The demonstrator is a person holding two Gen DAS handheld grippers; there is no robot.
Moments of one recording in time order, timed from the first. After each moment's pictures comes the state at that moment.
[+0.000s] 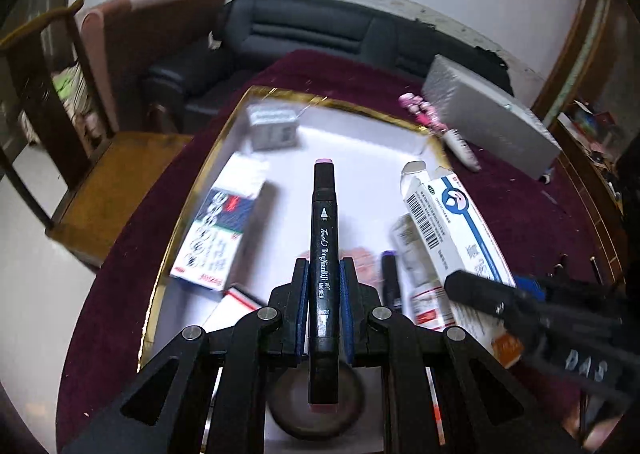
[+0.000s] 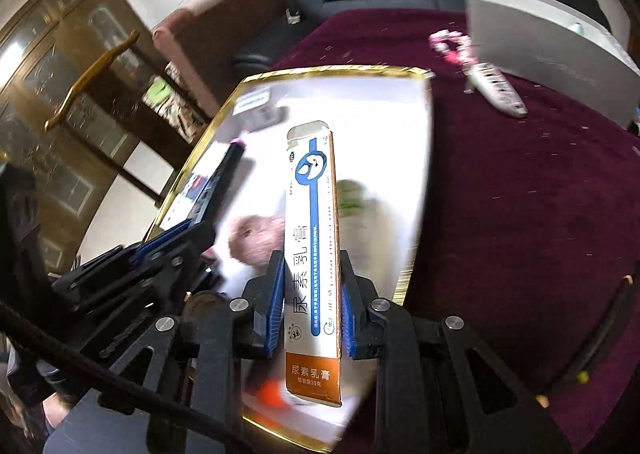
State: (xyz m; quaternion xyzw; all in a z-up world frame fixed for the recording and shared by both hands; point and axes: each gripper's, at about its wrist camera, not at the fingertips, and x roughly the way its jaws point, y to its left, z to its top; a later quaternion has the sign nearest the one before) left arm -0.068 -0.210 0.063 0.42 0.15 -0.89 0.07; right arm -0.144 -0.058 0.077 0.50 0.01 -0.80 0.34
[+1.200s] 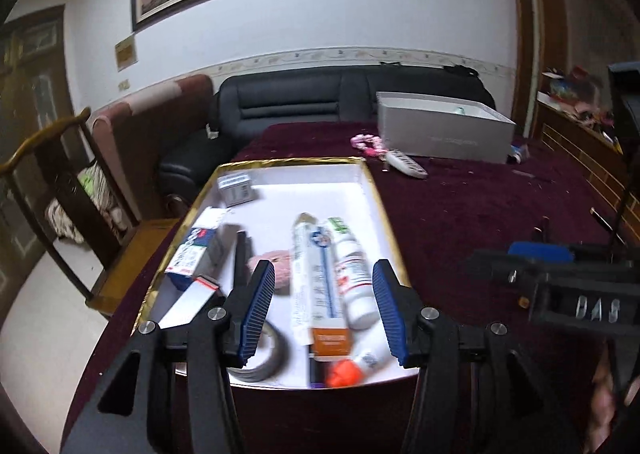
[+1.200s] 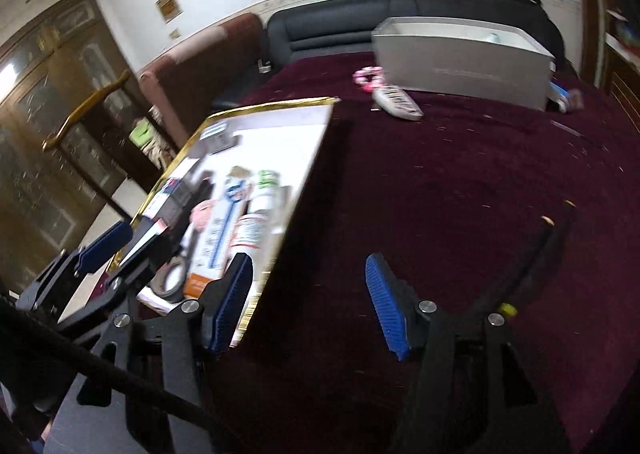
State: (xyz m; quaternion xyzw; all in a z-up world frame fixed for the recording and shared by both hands) left arm -0.002 -0.098 0.099 0.31 -0.01 -0.95 0.09; right arm -0.098 0.065 0.091 0.42 -0.03 -0.86 0.28
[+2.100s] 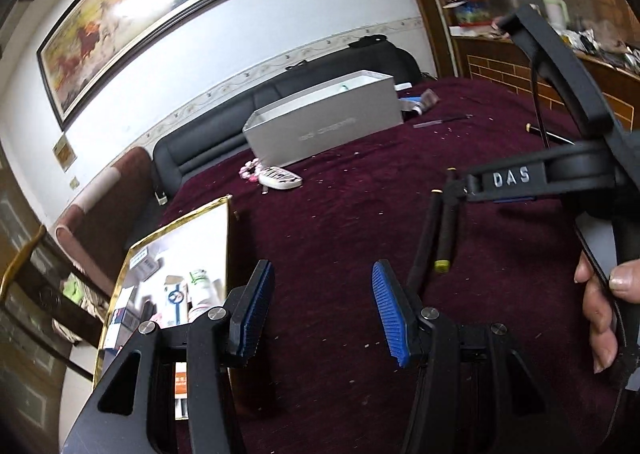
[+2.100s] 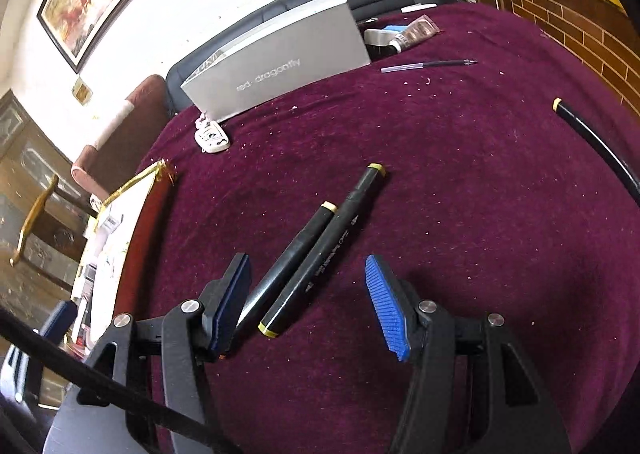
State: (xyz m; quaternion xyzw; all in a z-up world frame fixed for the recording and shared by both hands) left arm -0.025 0.072 0.086 0.30 -0.18 -0.93 0.01; right arm -0.155 0.237 0.052 0.43 -0.17 -0.87 0.16
